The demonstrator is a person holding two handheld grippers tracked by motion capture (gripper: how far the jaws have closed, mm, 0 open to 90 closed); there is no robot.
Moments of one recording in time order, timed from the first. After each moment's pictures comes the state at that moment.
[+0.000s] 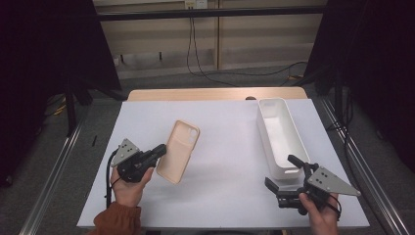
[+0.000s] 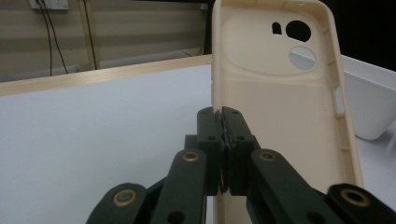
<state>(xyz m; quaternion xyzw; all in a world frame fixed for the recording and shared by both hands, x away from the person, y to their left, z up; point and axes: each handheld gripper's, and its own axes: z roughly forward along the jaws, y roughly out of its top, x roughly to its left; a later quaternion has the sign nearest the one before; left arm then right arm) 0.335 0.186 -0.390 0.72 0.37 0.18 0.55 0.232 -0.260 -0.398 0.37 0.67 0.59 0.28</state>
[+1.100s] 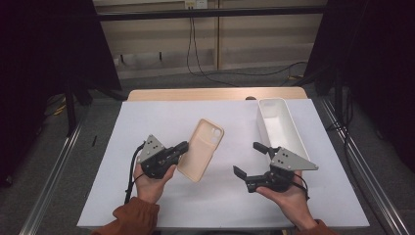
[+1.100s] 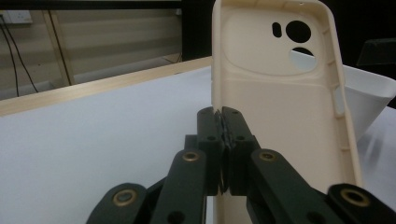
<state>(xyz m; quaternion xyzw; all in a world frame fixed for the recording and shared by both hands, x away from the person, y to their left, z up) 0.340 0.130 -0.392 0.74 0.32 0.17 0.57 0.281 -0.199 -0.388 0.32 0.70 0.60 0.23</state>
